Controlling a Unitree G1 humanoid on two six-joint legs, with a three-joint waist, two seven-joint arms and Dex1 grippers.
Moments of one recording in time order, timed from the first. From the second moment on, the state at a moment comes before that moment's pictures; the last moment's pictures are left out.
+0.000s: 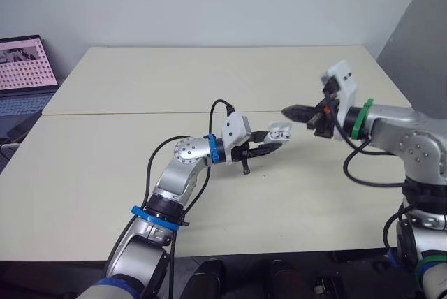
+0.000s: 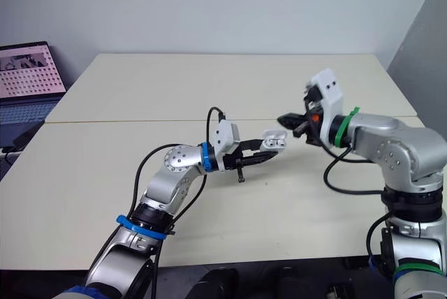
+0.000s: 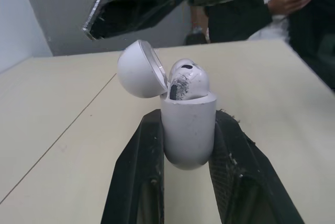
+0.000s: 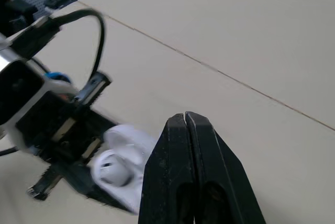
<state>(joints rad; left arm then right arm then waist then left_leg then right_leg) -0.62 0.22 -0.20 0.19 -0.29 0.09 -1.02 -0.77 -0.63 -0.13 -0.26 0.69 1.22 0.56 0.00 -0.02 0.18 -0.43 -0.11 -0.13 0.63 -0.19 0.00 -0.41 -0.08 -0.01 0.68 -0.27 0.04</state>
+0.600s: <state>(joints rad) -0.61 0.22 -0.17 0.08 -0.41 0.25 -1.04 -0.76 -0.46 -0.17 -0.26 0.76 1.30 0.48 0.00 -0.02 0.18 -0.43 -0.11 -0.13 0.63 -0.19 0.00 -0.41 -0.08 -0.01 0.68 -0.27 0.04</state>
